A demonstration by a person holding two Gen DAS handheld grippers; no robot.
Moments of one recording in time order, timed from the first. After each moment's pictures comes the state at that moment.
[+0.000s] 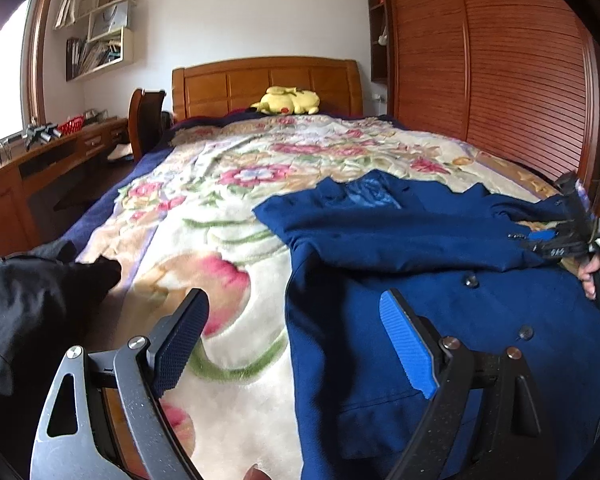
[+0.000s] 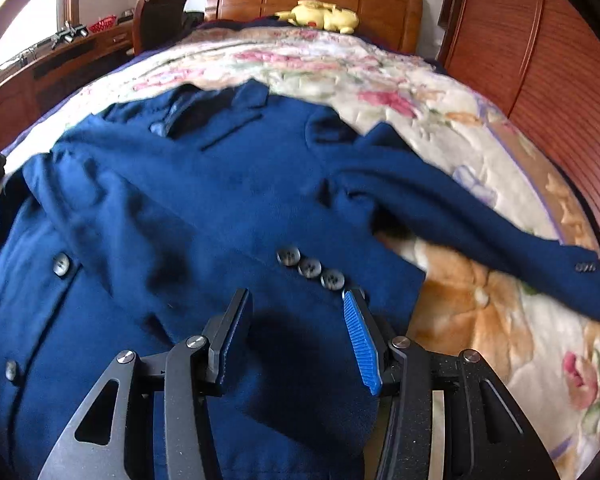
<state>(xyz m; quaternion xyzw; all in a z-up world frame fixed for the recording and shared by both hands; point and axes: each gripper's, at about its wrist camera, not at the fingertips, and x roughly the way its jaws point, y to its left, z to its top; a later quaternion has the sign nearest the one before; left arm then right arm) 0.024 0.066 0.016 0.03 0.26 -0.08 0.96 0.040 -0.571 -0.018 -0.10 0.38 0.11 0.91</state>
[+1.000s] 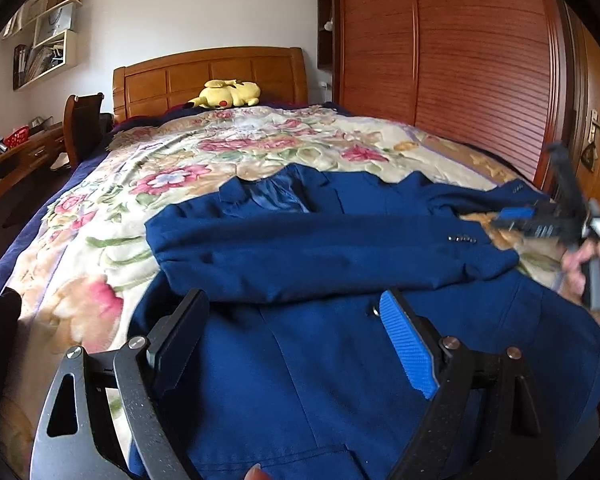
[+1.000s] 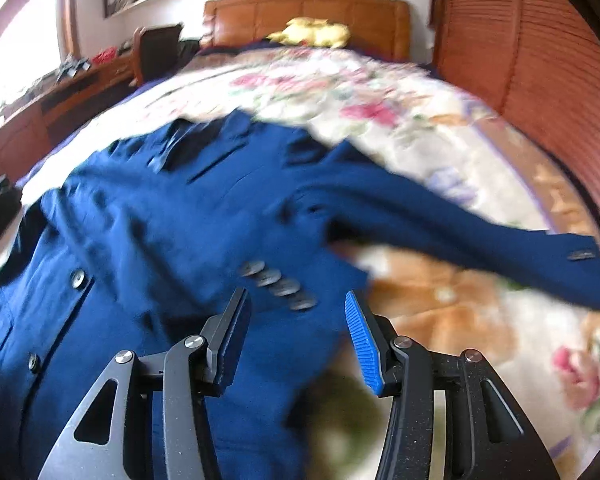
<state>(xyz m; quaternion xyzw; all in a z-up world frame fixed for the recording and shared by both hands) 0.061 -0.051 0.006 0.04 0.28 -0.16 0.95 0.026 -0.627 0.005 -0.05 0.34 0.12 0.93</state>
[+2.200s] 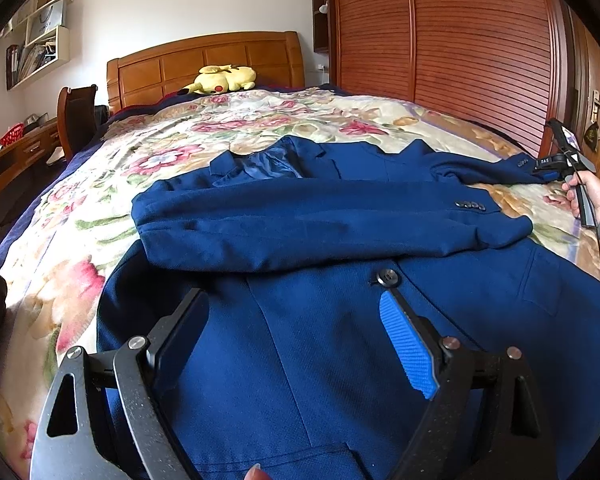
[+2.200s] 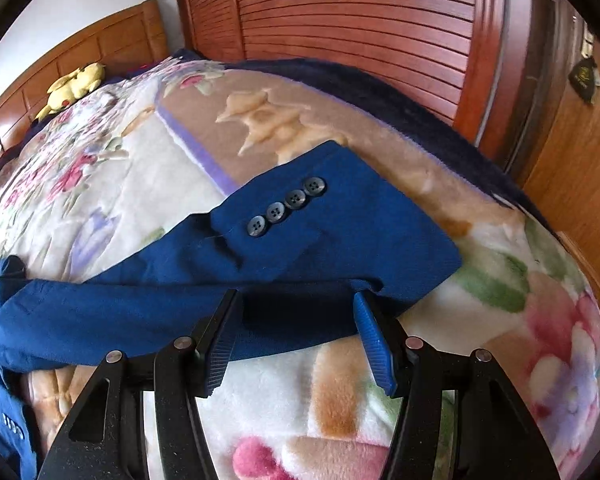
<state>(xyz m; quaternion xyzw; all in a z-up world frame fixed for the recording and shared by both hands) 0.063 -0.063 -0.025 0.06 0.30 -0.16 0.94 0.115 -0.884 -0.024 0.14 0.38 -0.19 0.90</state>
